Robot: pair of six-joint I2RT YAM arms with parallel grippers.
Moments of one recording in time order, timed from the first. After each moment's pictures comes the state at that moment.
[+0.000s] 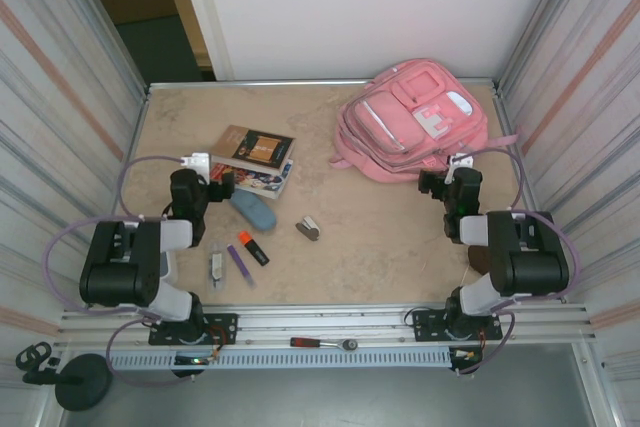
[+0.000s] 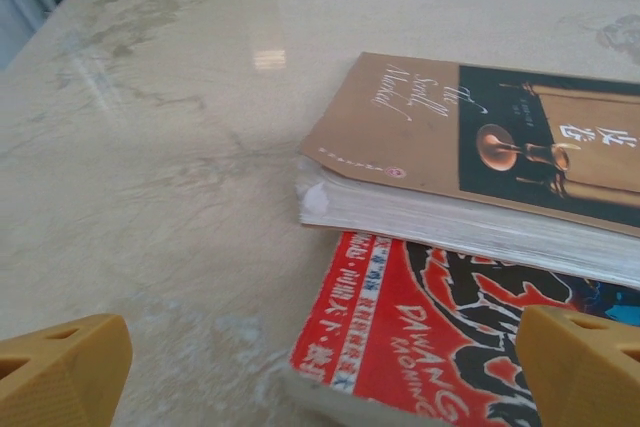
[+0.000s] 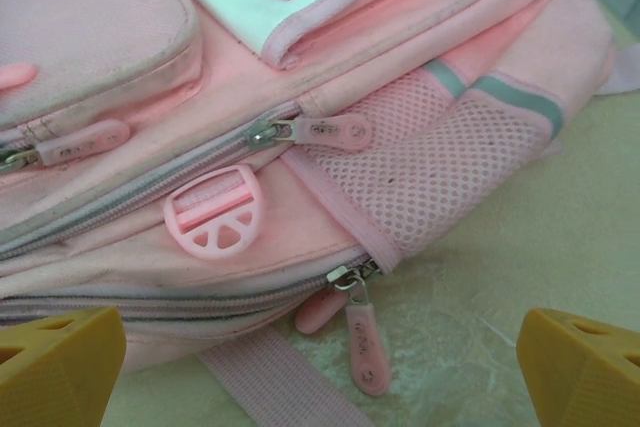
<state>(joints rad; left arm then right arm) -0.03 1.44 0.40 0.61 -0.08 0.03 0.01 1.48 0.39 0.64 0.13 0.07</state>
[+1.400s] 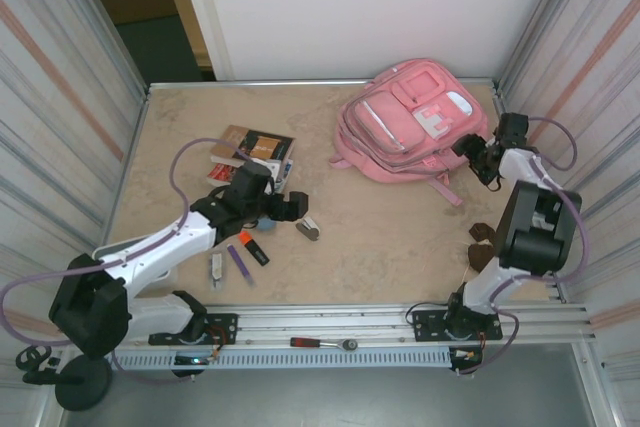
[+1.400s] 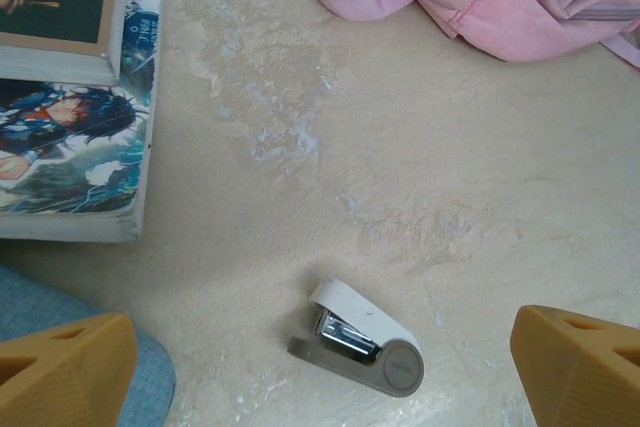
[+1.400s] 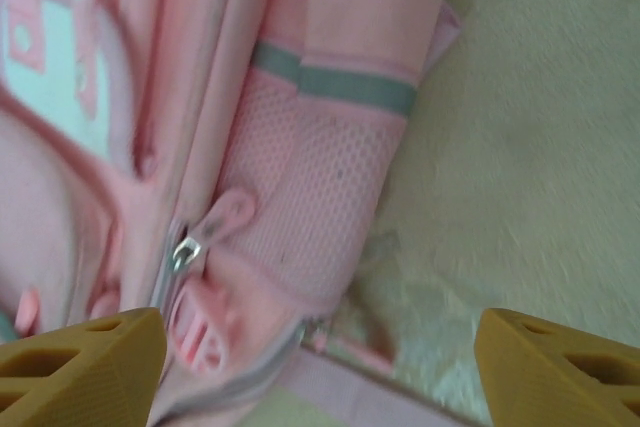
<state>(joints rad) -0.65 1.24 0.76 -0.28 0.02 -0.44 -0.30 1.72 1.12 -0.40 -0.27 0.57</state>
